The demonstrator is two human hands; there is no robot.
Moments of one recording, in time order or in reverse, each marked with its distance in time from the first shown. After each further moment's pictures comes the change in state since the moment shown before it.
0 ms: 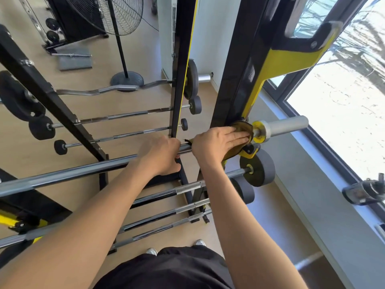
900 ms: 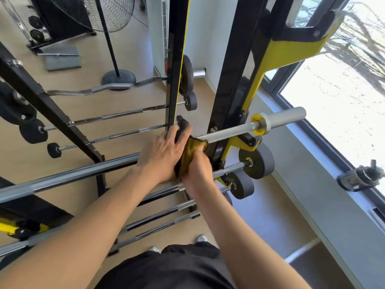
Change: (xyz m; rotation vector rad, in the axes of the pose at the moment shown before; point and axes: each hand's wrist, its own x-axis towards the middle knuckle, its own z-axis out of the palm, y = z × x) left_hand -0.015 -0.004 0.019 0.085 0.211 0.156; right_hand -0.080 0.019 0.020 1.329 -0.427 0.474
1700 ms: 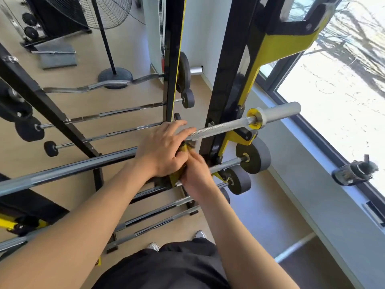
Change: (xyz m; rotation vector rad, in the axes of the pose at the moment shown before) left_hand -0.007 -0.008 -0.005 -0.262 0.090 0.140; right_hand 0.003 0.015 -0.038 -0.234 -0.381 -0.073
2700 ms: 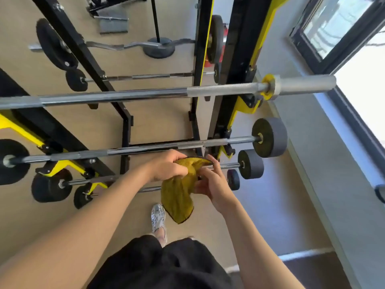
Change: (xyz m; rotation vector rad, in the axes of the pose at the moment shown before) left_hand -0.077 0.114 0.077 -0.958 -0.481 -0.595; right_hand -0.052 0.057 -0.169 -0.308 -0.129 0.275
